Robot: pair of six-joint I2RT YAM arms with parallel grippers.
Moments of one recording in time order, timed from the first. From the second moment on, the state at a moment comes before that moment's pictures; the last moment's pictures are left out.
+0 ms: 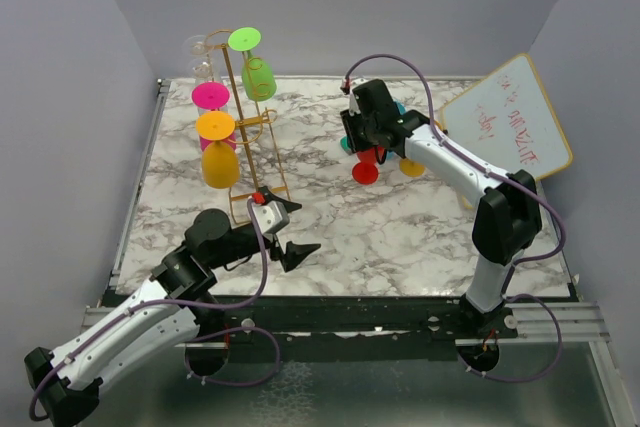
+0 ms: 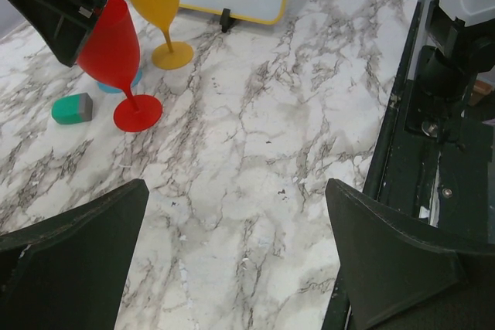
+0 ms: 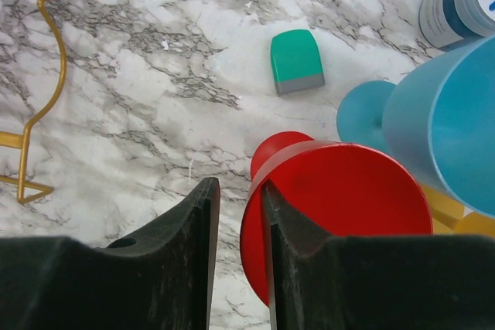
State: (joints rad) left arm -0.81 0.54 0.49 -0.05 0.35 0.07; right arm 0.60 1.82 1.58 -0.52 0.11 0.09
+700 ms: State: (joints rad) left arm -0.81 0.53 0.49 -0.05 0.35 0.07; right arm 0.60 1.79 1.68 -0.58 0.02 0.08
